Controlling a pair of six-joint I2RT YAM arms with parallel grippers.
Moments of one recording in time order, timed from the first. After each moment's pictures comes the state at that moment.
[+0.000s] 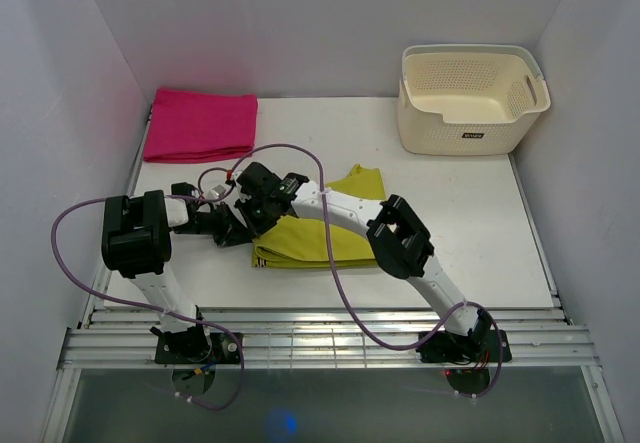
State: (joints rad) left arm 0.15 1.83 0.78 -0.28 0.93 -0.32; right arm 1.05 2.34 2.03 -0.62 -0.20 0.28
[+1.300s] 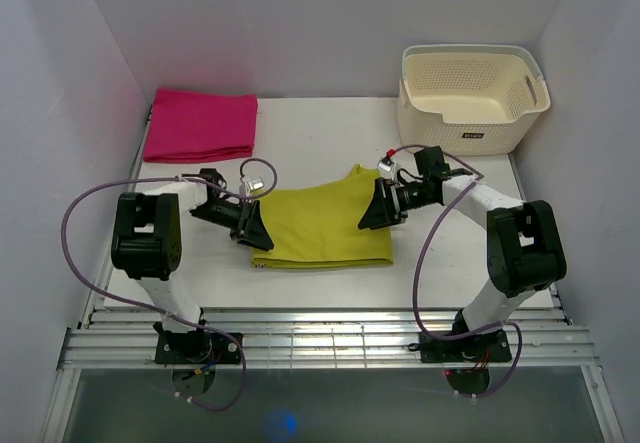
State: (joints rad) left arm -0.06 1.75 1.02 -0.88 1.07 0.34; right arm 0.26 1.66 1.03 -0.48 -1.06 0.03
